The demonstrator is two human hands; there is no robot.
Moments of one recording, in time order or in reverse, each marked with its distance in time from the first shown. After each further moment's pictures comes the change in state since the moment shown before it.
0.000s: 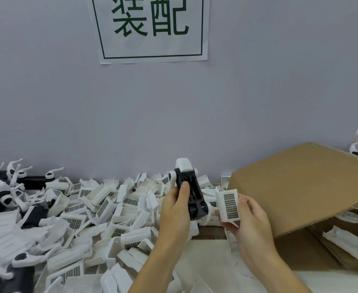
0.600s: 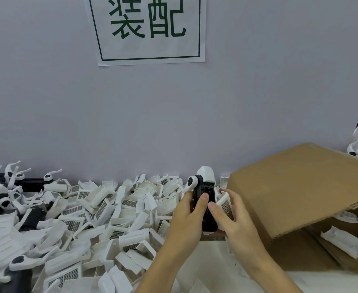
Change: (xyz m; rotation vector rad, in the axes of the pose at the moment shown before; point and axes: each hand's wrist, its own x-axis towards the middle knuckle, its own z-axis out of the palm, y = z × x) left_hand -0.006 -0.010 0.008 0.199 -0.217 0.077; right_hand -0.006 0.005 0.001 -0.168 -0.344 -0.097
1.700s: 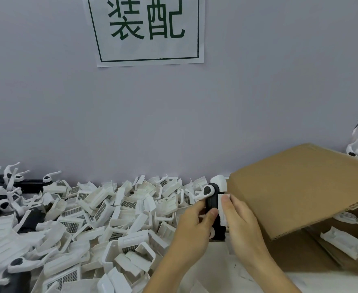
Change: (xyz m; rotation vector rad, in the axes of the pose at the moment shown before) left_hand -0.005 -0.003 0.006 0.203 -0.112 -0.002; right_hand 0.003 -0.007 -0.001 -0.287 0.171 -0.022
